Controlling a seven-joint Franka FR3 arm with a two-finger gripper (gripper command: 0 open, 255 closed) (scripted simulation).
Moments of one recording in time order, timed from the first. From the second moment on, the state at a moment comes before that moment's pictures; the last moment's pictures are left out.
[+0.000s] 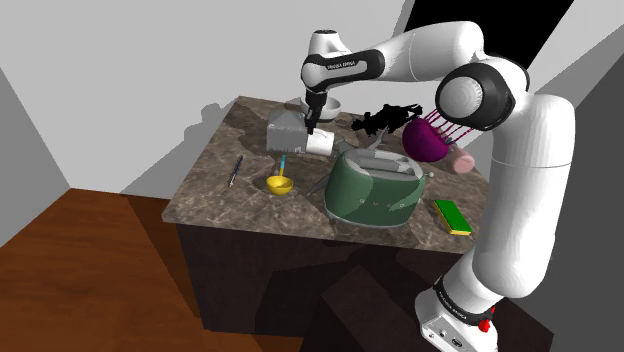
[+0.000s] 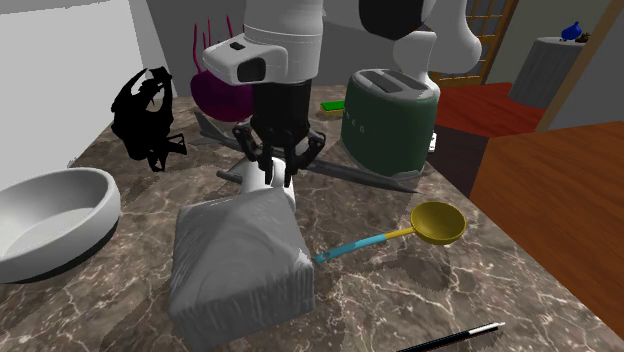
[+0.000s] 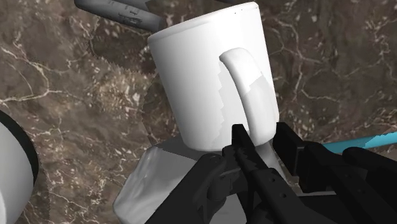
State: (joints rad) arm 0.04 0.44 -0.08 -1.54 -0.07 2.03 -0.52
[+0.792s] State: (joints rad) arm 0.04 0.42 -0.08 -1.46 -0.07 1.93 -0.53
